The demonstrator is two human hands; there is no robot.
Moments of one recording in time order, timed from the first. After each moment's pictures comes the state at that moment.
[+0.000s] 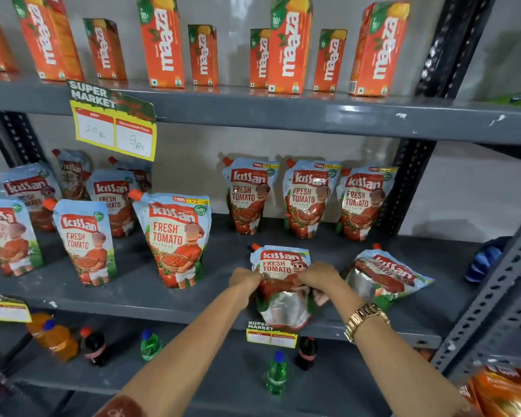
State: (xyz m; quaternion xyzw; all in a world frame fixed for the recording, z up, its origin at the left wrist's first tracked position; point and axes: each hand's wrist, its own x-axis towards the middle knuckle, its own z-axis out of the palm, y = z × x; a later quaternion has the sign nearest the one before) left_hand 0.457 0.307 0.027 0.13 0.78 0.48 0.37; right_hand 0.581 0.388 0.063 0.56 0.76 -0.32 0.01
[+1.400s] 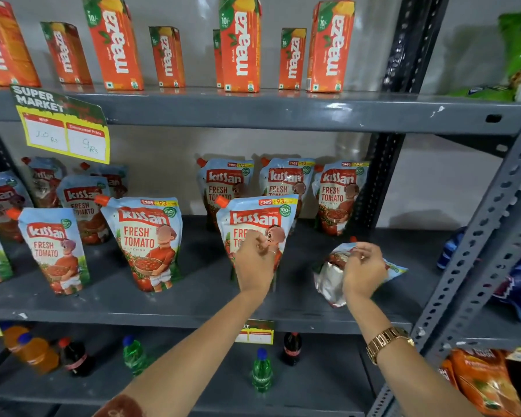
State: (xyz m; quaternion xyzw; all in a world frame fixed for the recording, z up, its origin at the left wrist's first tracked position) left_hand 0.531 0.320 0.067 0.35 0.72 0.59 0.05; right_hand 0.671 0.409 0.054 0.54 0.48 -0.26 -0.64
